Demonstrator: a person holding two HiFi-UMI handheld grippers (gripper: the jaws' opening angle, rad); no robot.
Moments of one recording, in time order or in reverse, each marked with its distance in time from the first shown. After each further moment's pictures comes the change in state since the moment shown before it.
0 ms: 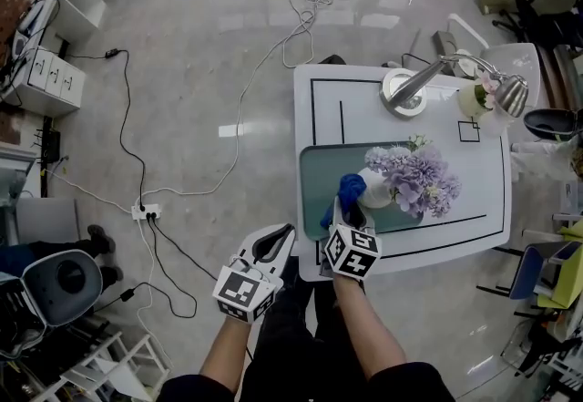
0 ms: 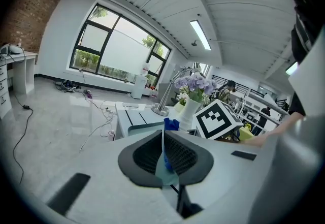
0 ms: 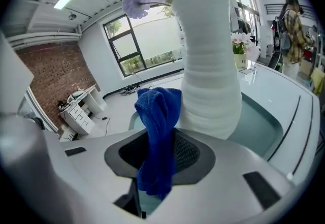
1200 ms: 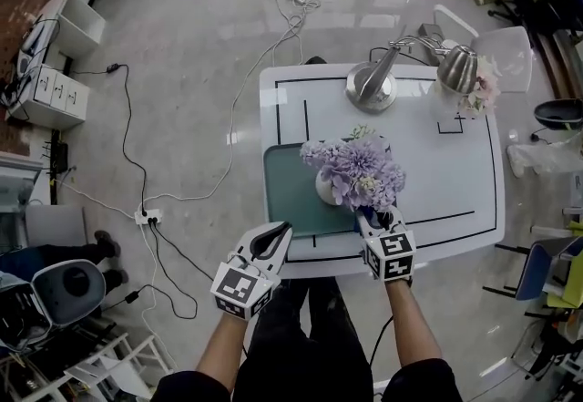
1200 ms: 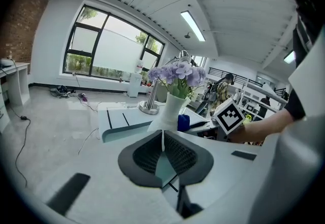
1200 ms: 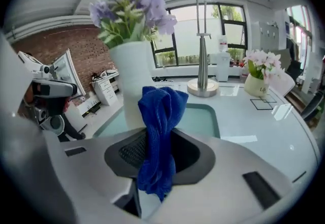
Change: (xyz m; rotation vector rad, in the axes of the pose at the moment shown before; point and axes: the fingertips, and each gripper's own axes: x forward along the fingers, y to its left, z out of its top) left arm 0.060 -0.080 0.005 0.085 0.047 0.004; right arm -0.048 -0.125 0.035 -0.410 0.053 0.276
